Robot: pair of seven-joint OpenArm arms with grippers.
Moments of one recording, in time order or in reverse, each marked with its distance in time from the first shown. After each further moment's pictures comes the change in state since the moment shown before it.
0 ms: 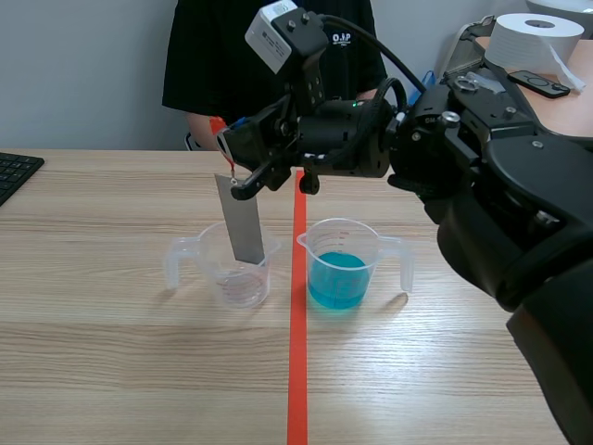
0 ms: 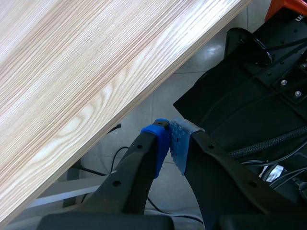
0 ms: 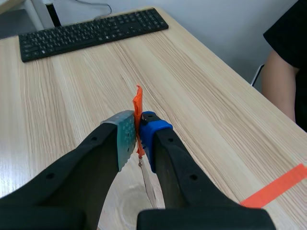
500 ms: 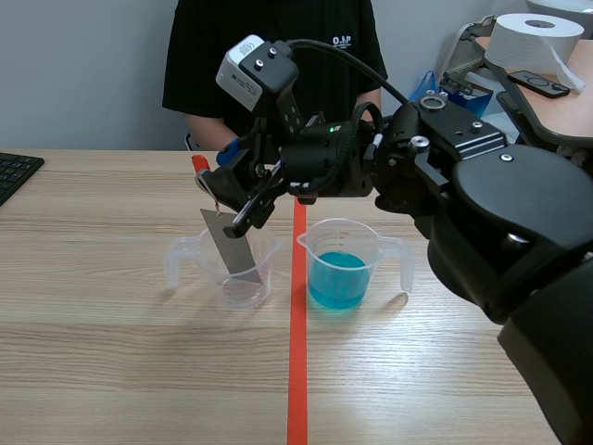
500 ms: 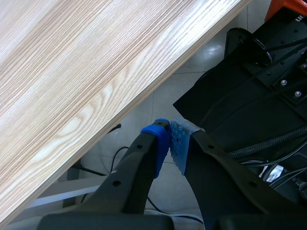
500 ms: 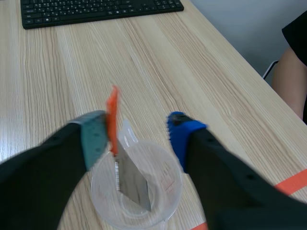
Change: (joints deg) left arm 0.0 0.0 0.0 0.0 0.0 0.0 0.0; right arm 0.0 0.0 -4.1 -1.3 -6.9 0.2 2.5
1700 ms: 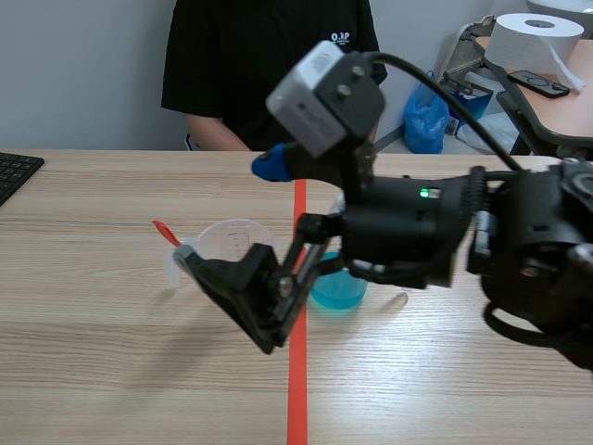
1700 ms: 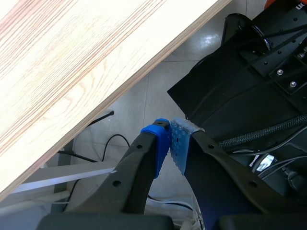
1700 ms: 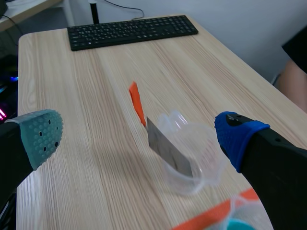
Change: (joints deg) left arm -0.2 0.0 0.4 -1.0 -1.3 -1.3 3.0; right arm -22.9 23.0 -2.6 30.9 11.4 -12.1 7.3
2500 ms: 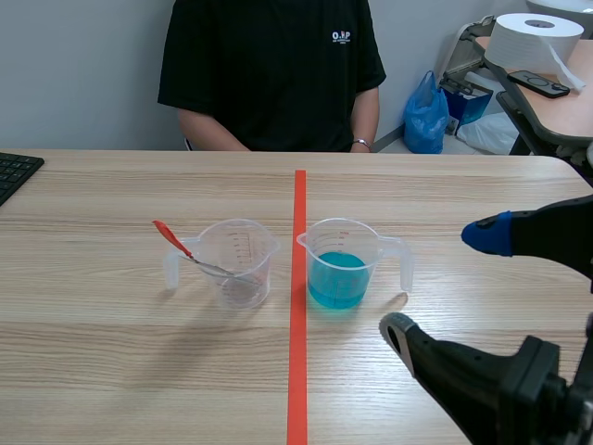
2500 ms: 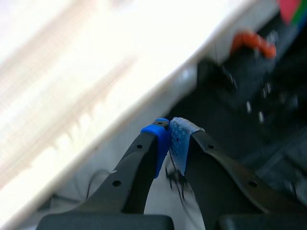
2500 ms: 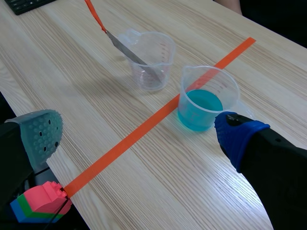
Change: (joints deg) left arm 2.6 -7.7 6.9 3.2 -6.8 0.0 -6.9; right arm -45.3 9.5 36.5 19.5 6.2 -3.8 2.1
